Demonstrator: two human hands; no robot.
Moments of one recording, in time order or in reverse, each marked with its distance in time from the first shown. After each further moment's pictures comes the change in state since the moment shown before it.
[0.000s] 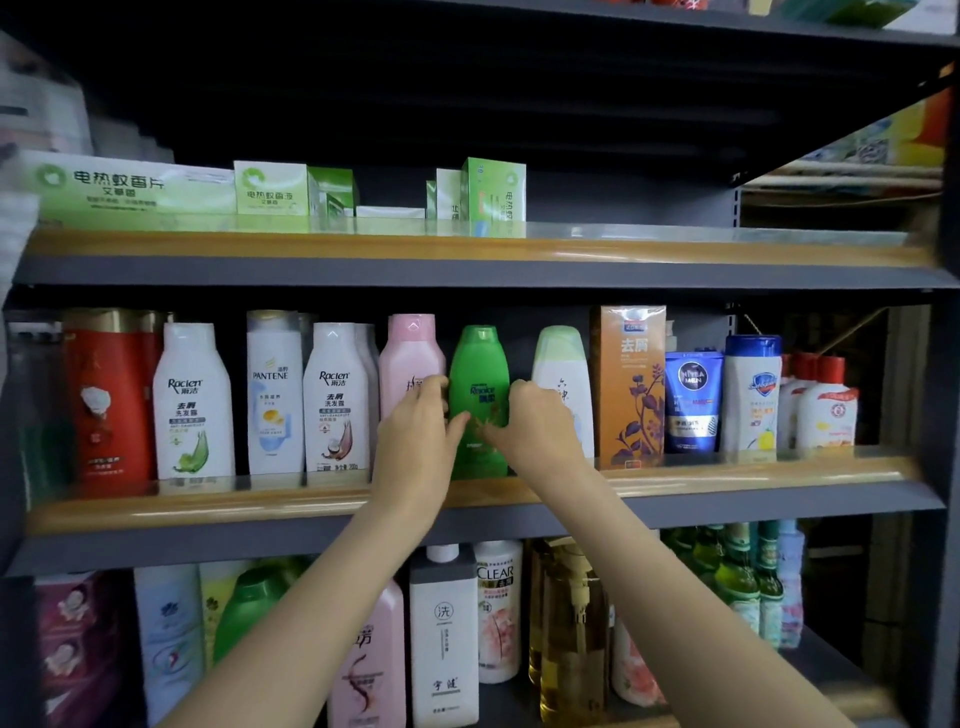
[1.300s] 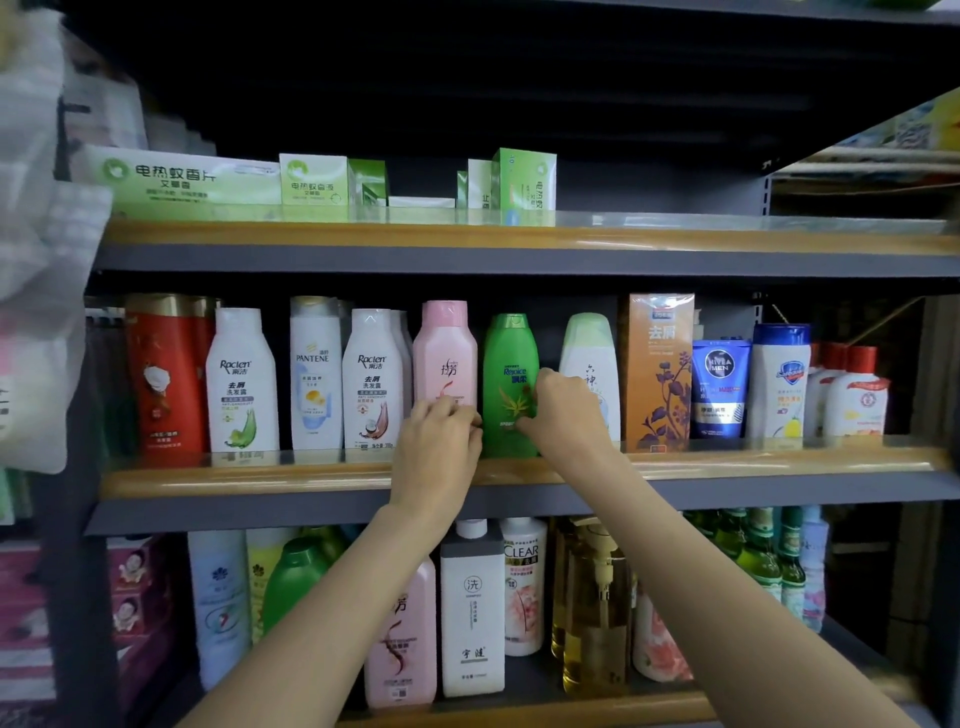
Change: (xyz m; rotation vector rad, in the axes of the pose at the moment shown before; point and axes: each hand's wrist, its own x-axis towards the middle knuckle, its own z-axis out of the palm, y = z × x) left_hand -0.025 -0.020 -0.006 0.261 -0.103 0.120; right_hand -0.003 0.002 0.006 -0.143 0.030 -0.010
